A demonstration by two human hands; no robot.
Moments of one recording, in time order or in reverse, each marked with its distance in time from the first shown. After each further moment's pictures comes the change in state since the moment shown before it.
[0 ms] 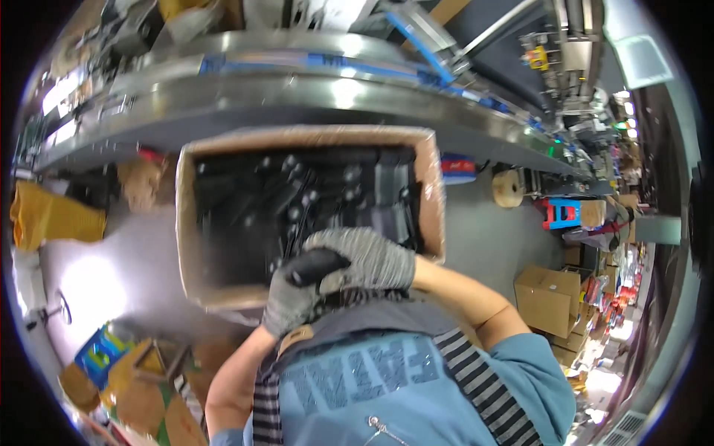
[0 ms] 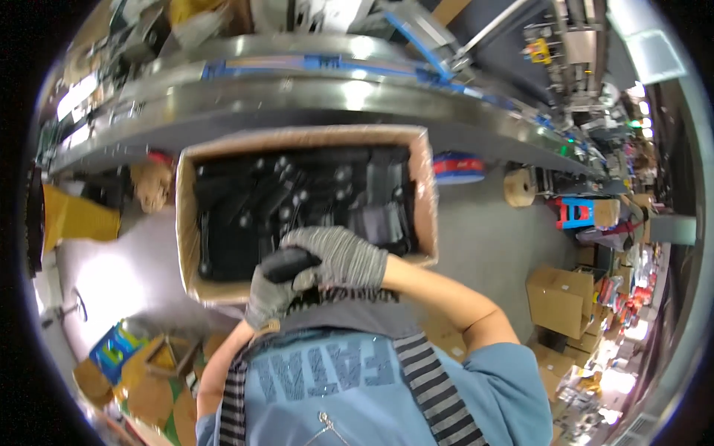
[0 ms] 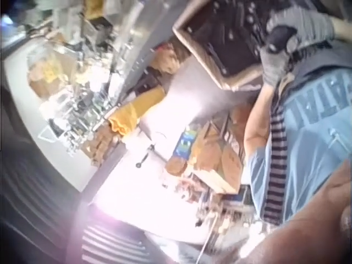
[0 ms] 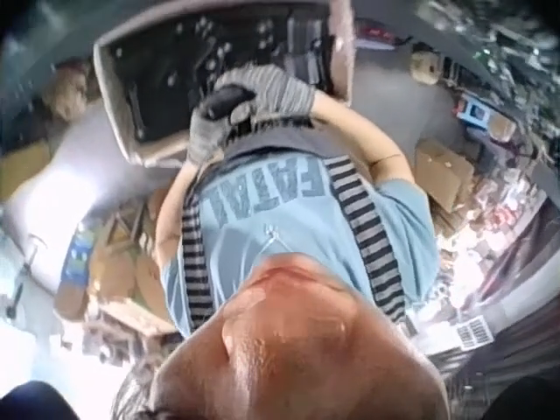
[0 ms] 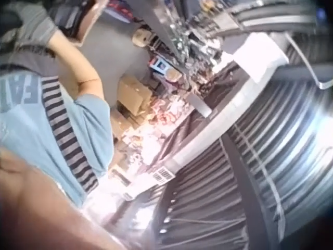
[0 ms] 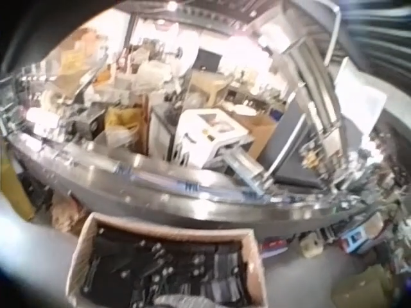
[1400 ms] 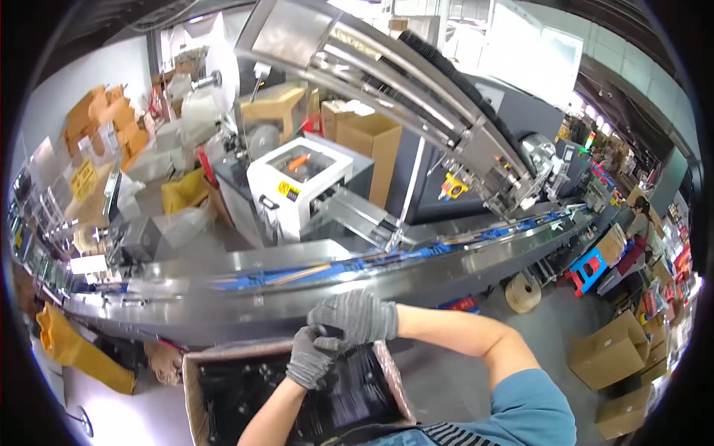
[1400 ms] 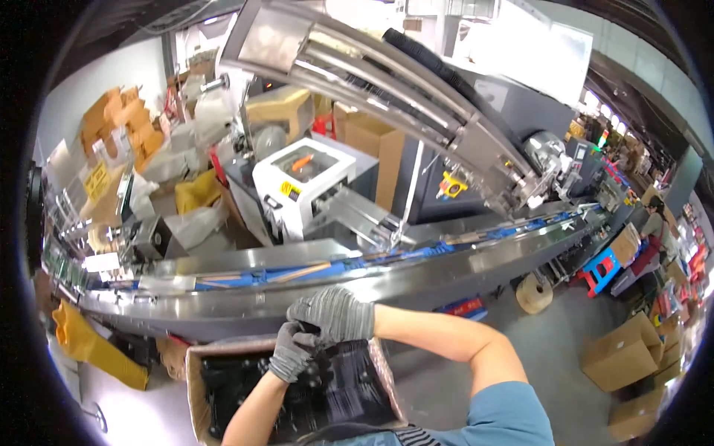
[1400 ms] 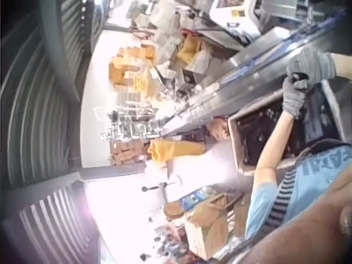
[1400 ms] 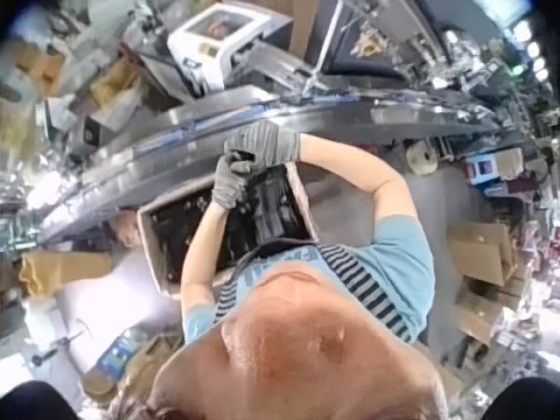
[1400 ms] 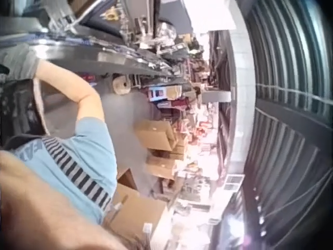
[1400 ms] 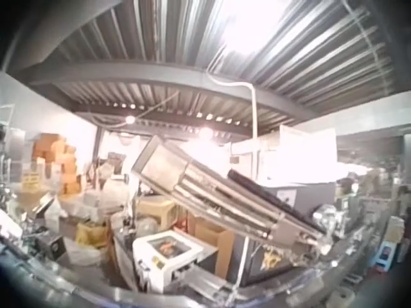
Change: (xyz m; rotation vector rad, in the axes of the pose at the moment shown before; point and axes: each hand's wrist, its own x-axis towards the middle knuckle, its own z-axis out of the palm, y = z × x) left_hand 0.220 0.059 0.139 -0.300 -0.122 0.056; right_hand -0.024 0.015 -0.236 -0.702 0.229 -0.432
